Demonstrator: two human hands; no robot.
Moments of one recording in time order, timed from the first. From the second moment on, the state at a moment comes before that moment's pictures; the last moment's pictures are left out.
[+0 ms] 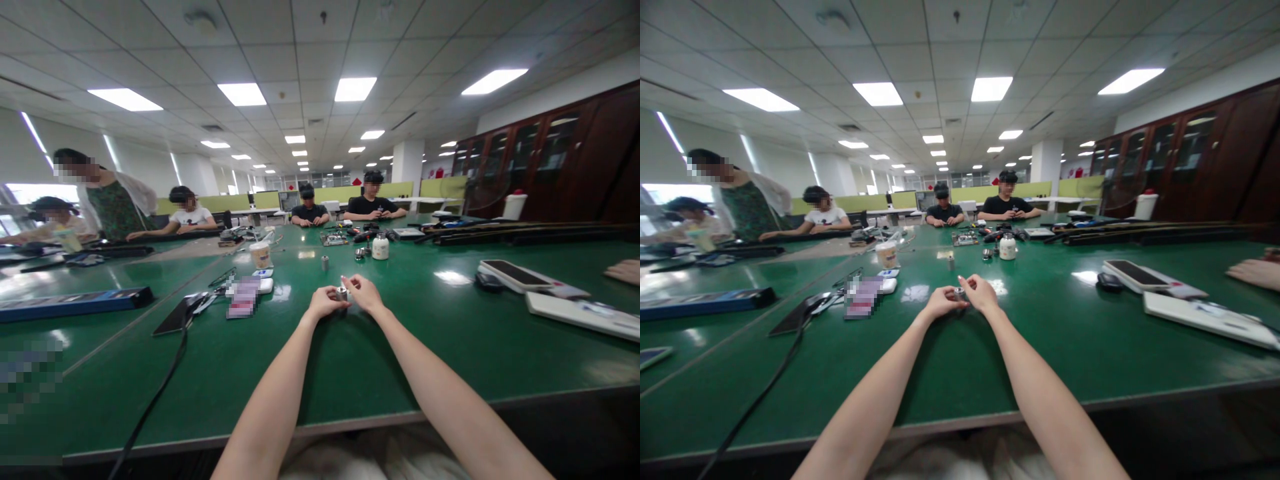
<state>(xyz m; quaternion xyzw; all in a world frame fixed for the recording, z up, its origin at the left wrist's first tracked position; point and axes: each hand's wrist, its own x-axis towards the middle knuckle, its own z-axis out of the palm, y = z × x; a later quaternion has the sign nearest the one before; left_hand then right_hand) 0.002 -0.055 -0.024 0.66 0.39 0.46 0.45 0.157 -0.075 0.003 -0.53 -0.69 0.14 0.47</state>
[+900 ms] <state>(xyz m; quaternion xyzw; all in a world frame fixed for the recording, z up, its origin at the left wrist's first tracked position) 0.002 -0.050 -0.029 0.67 0.41 0.46 0.41 0.181 -0.056 -0.010 -0.57 -0.65 0.09 0.49</state>
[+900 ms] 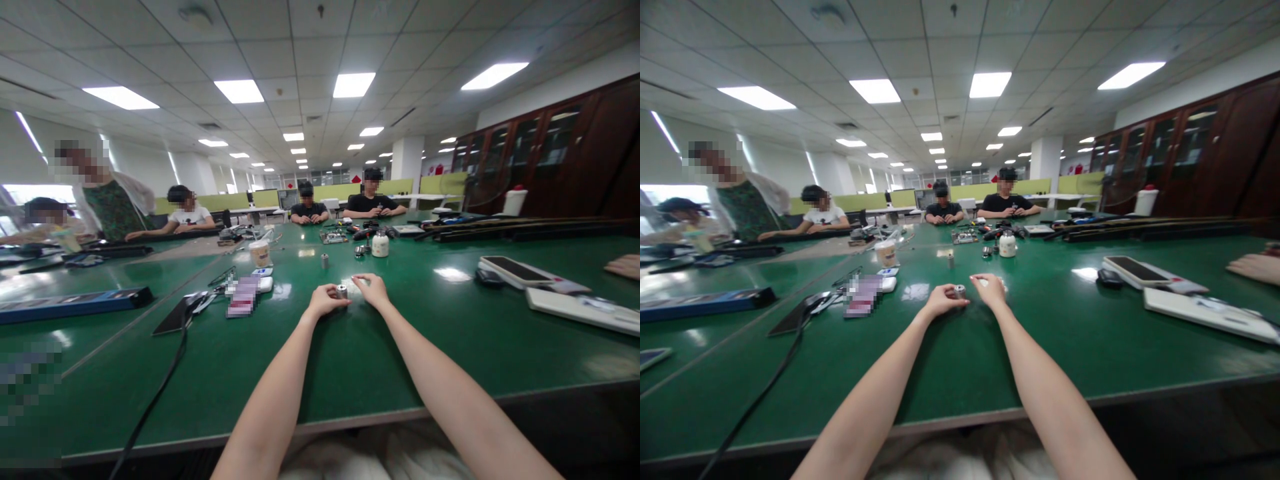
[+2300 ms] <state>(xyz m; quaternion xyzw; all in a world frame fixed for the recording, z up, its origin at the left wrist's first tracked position) 0.002 -0.052 -0.029 0.68 0.41 0.46 0.40 0.177 -0.064 -0.012 -0.64 -0.65 0.05 0.42</state>
